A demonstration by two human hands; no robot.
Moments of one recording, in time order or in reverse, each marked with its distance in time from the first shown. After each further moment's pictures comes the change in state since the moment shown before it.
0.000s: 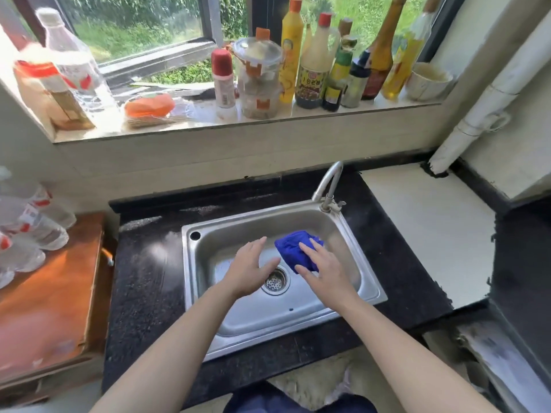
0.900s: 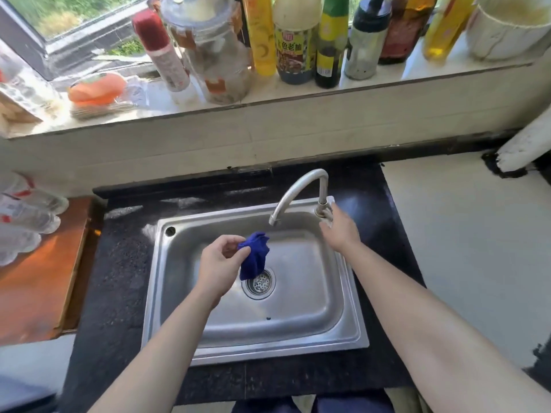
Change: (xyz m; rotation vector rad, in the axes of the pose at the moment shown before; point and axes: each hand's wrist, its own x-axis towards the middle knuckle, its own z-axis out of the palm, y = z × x) left_hand 0.093 0.096 0.040 -0.534 0.501 -0.436; right_hand 0.220 0.158 -0.069 0.096 -0.169 0.231
